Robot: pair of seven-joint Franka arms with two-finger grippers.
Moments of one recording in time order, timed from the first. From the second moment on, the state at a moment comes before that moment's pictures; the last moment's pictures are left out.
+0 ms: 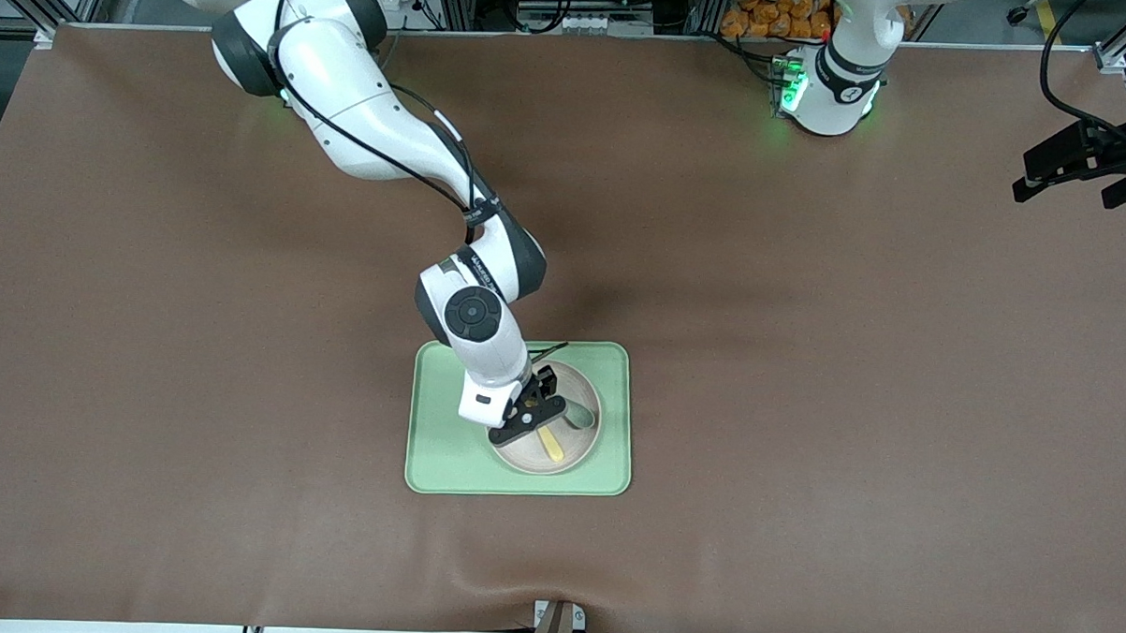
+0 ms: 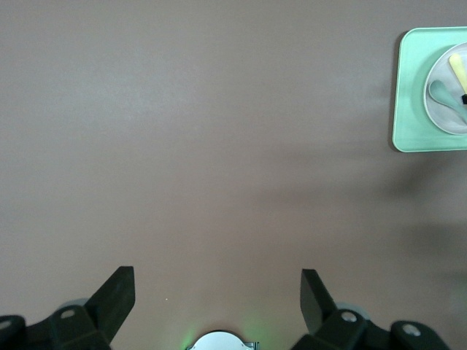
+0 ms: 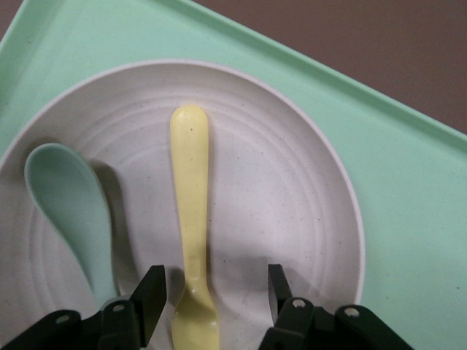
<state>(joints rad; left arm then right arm) 0.05 -0.01 -0.08 -1.43 -0.06 1.39 -0.02 0.61 1.01 -0.02 -1.17 0.03 2.37 0.08</state>
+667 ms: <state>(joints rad) 0.05 -0.01 -0.08 -1.43 -0.06 1.39 -0.02 0.62 1.01 -0.02 -1.18 0.03 2.36 0.08</state>
